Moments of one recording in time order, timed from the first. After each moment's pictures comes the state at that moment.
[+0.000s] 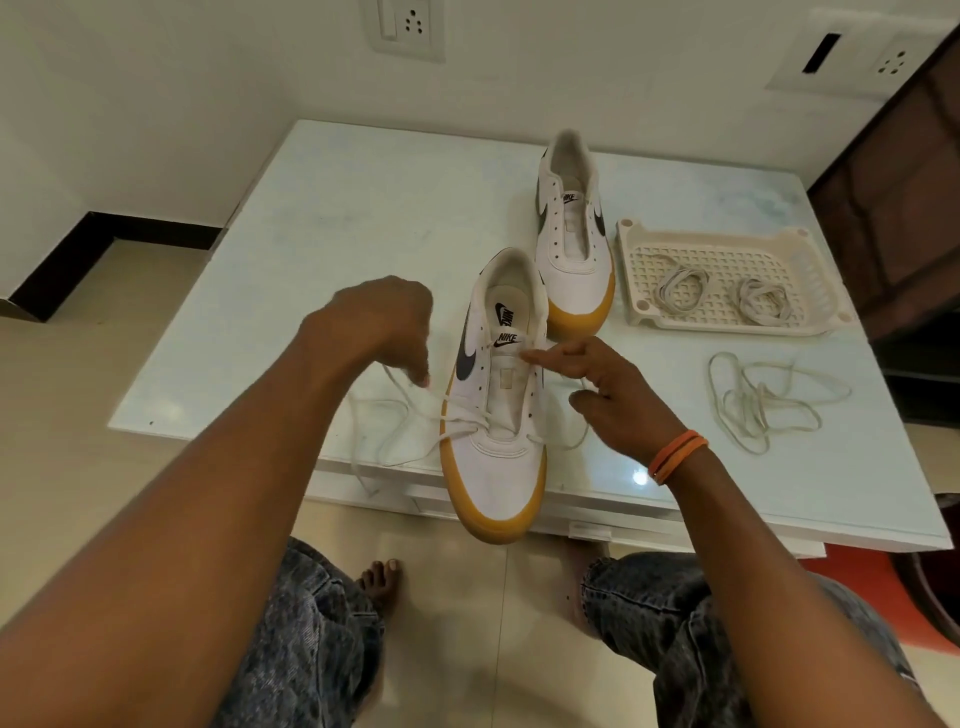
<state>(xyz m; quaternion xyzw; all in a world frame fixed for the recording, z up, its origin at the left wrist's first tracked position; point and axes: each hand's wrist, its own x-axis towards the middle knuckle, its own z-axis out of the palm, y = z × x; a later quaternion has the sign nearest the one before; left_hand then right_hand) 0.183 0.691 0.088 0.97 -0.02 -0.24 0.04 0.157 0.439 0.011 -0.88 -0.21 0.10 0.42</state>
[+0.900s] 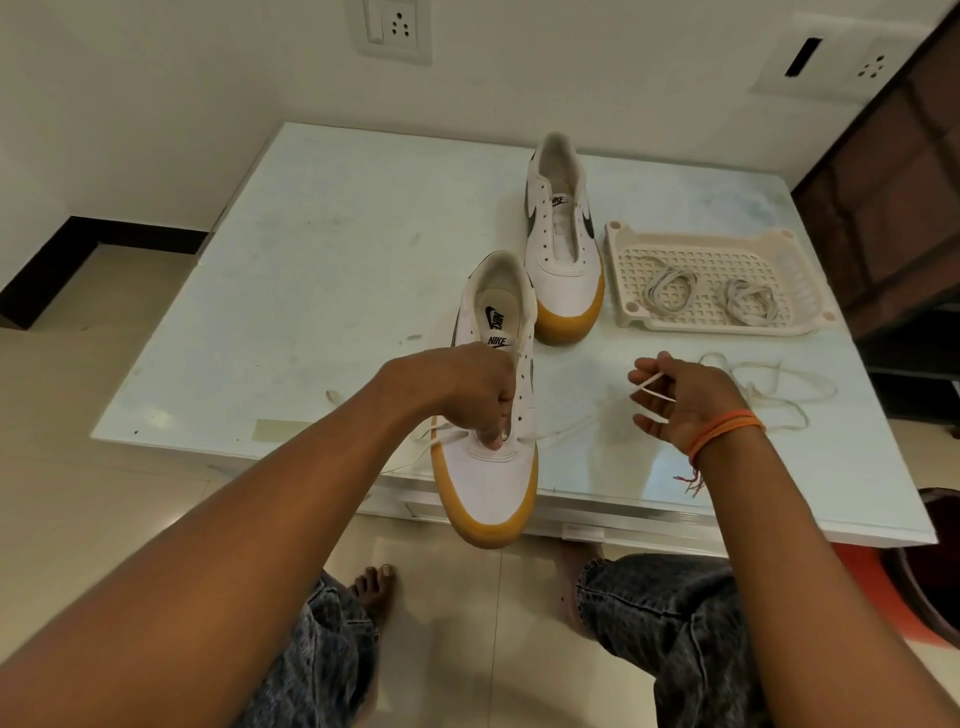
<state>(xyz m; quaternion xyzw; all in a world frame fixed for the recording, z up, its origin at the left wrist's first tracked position) 0.167 0.625 0.059 0.91 -0.20 -0.34 0.13 0.176 0.386 0.014 -0.63 0.35 0.16 0.67</state>
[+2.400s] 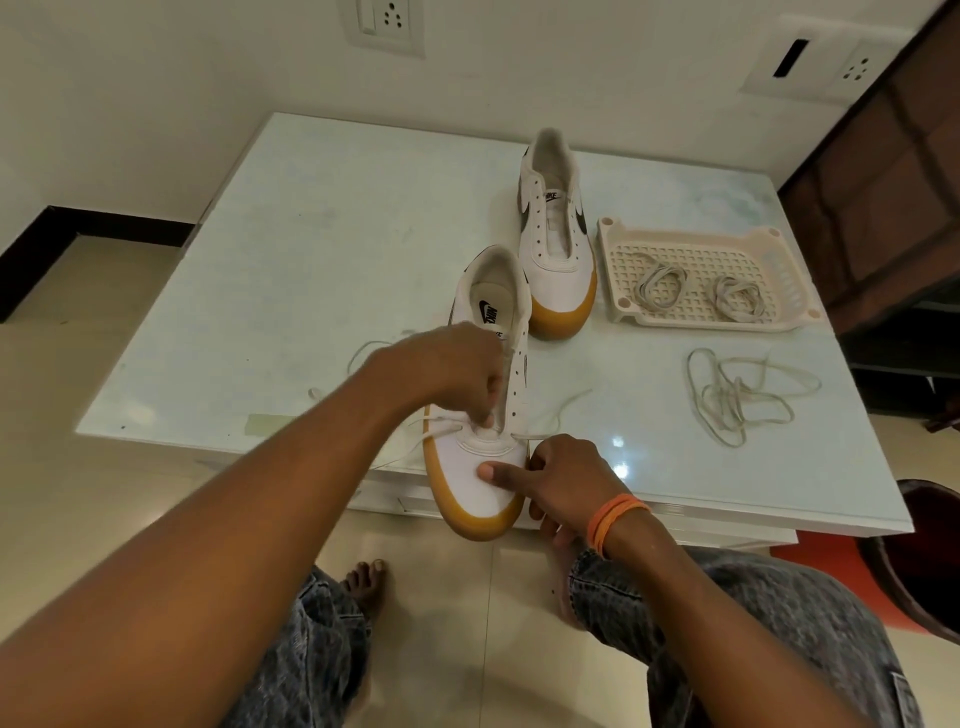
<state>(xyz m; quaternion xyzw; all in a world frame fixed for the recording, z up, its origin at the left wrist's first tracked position) 0.171 0.634 0.063 0.93 -0.19 -0.29 0.11 0.088 0.472 0.007 -0.88 0.07 0.31 0.36</state>
